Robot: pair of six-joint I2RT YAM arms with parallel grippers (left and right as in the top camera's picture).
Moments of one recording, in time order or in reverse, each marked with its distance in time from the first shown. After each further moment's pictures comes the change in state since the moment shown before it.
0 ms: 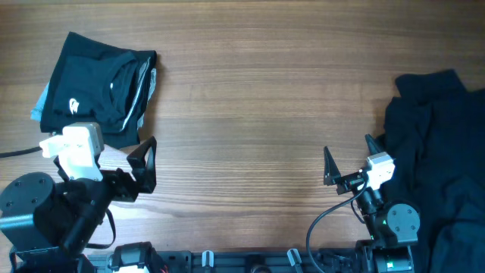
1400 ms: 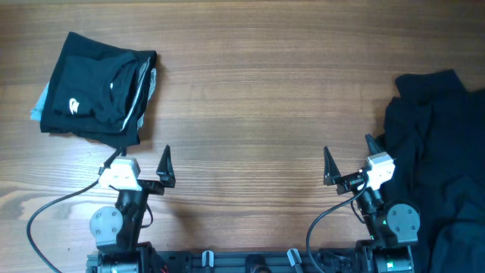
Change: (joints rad) left arm 0.000 -0.613 -1.136 0.925 -0.088 0.006; right arm 0.000 -0.001 0.000 0.001 0.000 0.000
